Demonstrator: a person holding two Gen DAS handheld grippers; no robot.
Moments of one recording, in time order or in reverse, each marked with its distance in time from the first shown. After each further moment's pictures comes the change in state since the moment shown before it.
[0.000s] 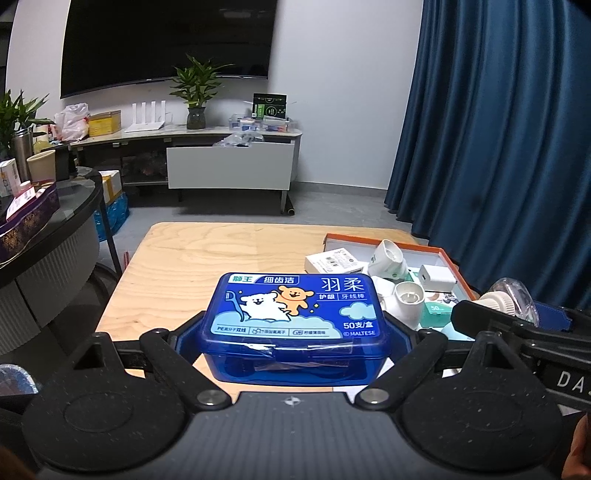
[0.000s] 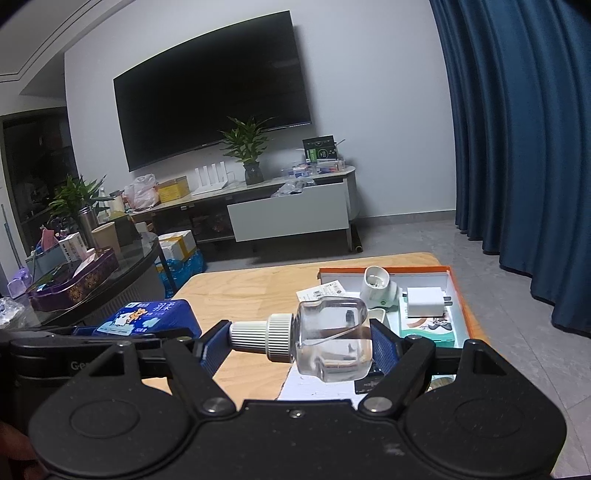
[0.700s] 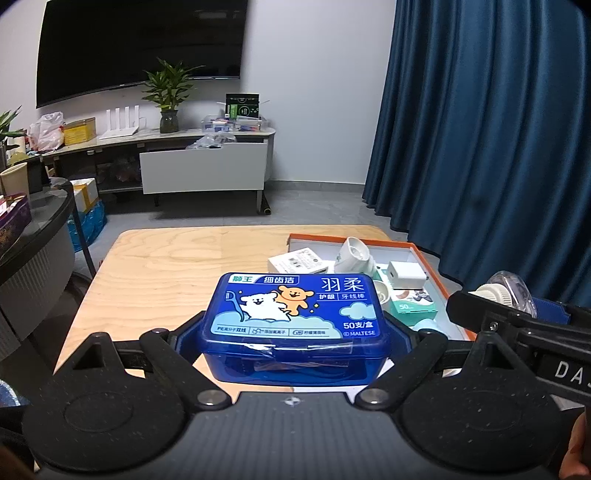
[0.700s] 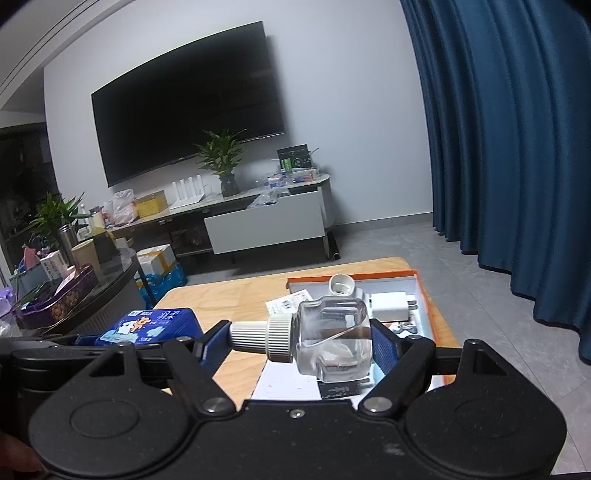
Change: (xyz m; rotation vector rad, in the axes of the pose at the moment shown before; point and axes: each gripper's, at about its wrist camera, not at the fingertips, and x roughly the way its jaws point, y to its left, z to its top) left arm 0.007 -0.029 0.003 0.050 0.004 -0.057; right arm -0.012 -0.029 0.001 0.049 -0.033 -0.061
